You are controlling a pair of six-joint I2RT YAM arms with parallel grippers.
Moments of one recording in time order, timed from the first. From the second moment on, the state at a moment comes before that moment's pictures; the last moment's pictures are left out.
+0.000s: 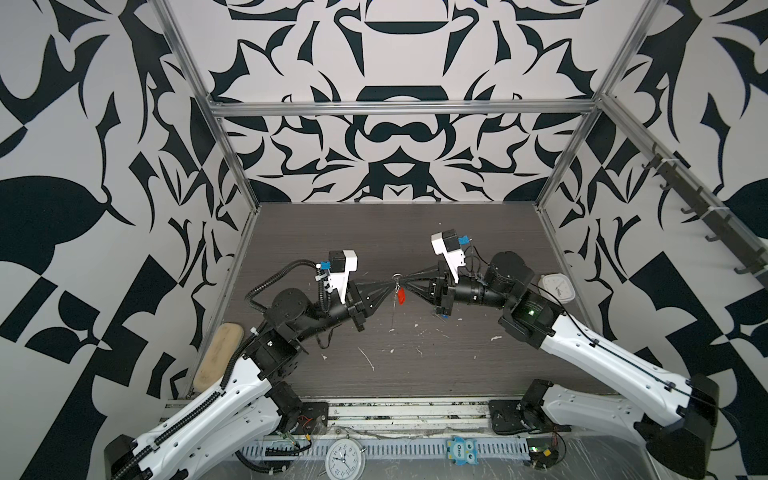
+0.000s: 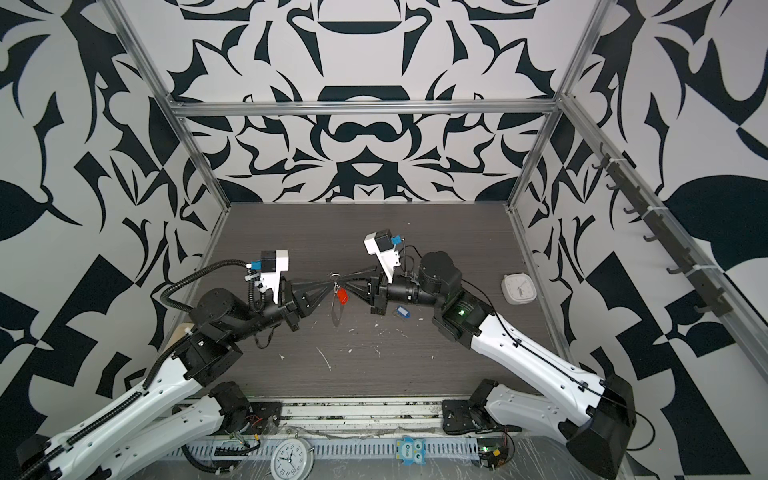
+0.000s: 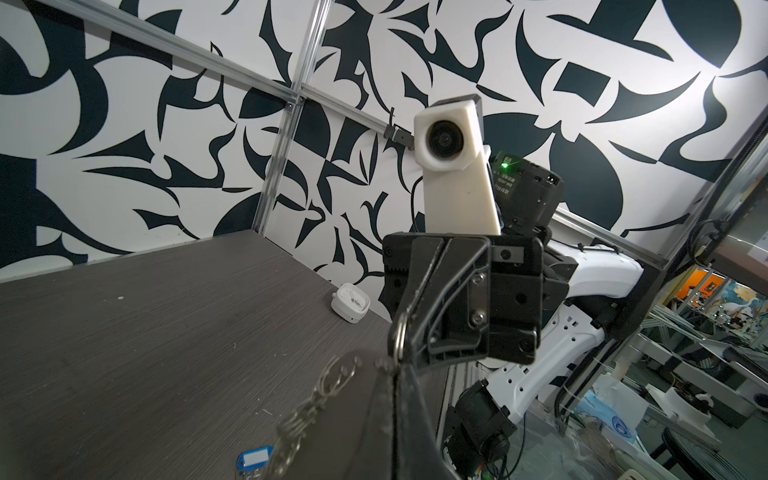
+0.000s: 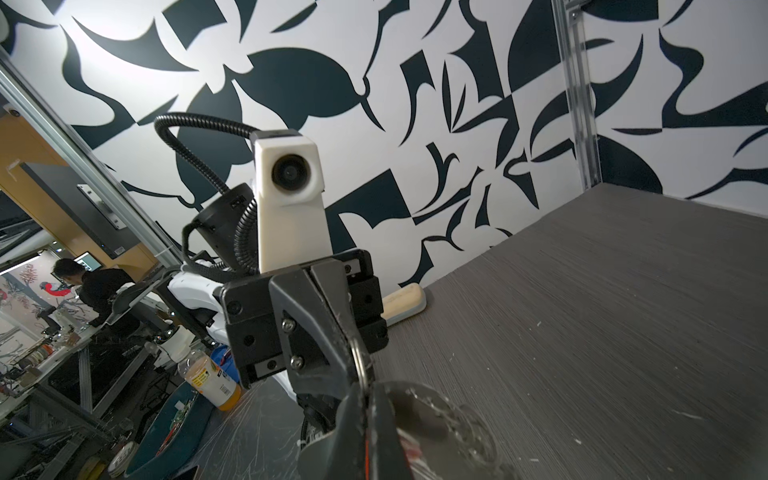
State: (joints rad) left arm -0.79 0.73 0.64 0.25 0.42 -0.48; right arm 0.80 1.05 0.94 0.11 -0.64 0.48
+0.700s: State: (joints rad) left arm -0.78 0.76 0.79 -0.13 0.50 -0.37; right arm 0.84 1.31 1.53 -0.96 -0.58 -0.01
